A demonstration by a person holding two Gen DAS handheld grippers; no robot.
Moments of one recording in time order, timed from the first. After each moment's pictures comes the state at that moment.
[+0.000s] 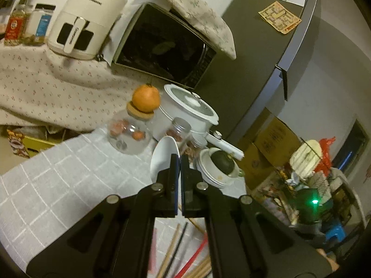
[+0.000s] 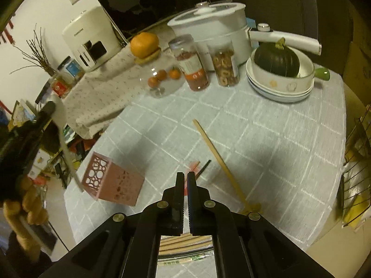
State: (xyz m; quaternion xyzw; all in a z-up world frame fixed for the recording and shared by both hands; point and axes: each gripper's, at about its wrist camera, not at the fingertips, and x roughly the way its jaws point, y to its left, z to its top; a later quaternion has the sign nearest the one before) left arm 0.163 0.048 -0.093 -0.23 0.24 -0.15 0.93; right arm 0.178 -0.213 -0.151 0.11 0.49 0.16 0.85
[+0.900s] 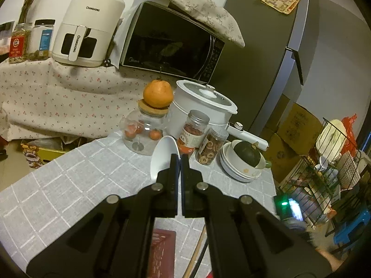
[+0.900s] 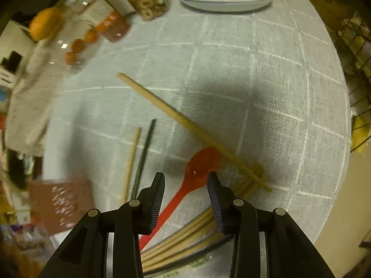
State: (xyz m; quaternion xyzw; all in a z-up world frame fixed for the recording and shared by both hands) left arm 0.167 0.026 -0.115 -0.17 0.24 -0.10 0.95; right arm 0.226 -0.207 -0.261 0.18 0.64 -0.03 0.74
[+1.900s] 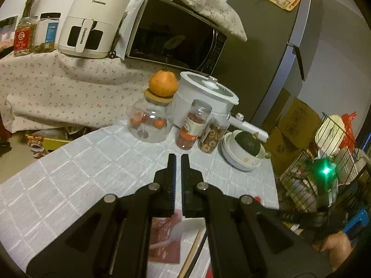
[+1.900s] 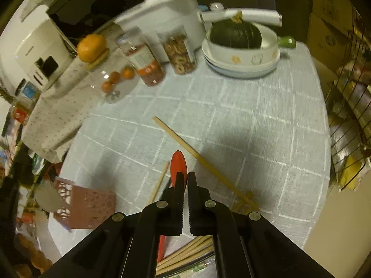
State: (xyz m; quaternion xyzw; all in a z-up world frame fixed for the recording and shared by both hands) left arm 0.144 0.034 -0.117 -0.17 0.27 -0.09 0.94; right arm 0.192 -0.207 -0.174 0.15 0.51 0.03 0.85
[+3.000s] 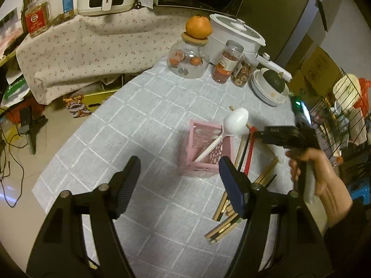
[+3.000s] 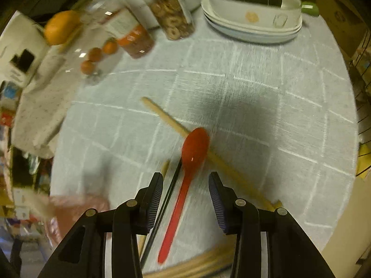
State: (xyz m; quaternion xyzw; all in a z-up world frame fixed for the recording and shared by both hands) left arm 0.103 0.089 -0.105 -0.09 0.48 -0.06 0.87; right arm 0.263 -0.191 -0.251 0.17 0.61 0.00 0.77
